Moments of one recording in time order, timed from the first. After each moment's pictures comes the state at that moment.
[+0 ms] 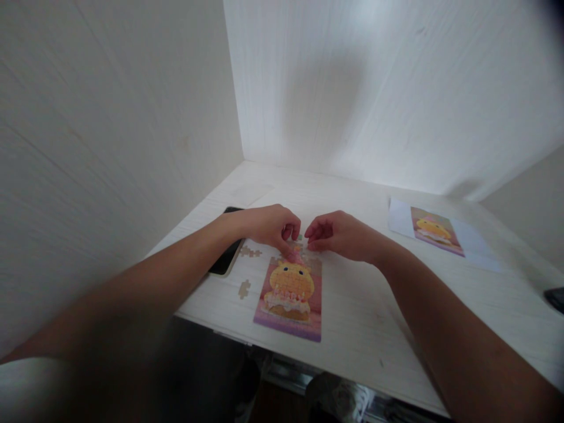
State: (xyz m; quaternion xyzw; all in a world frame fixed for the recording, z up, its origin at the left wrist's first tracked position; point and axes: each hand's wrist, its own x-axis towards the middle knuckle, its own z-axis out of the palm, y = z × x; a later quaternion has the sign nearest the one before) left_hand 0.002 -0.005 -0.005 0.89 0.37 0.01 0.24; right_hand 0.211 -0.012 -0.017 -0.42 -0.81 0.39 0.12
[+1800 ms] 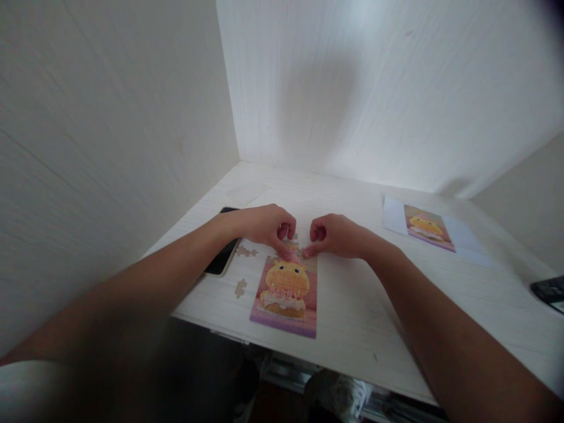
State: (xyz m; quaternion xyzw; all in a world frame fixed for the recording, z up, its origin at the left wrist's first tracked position) left_hand 0.002 -0.005 -0.005 0.89 0.38 0.01 0.25; right_hand 0.214 -0.006 -0.018 -0.47 -0.86 0.21 0.04
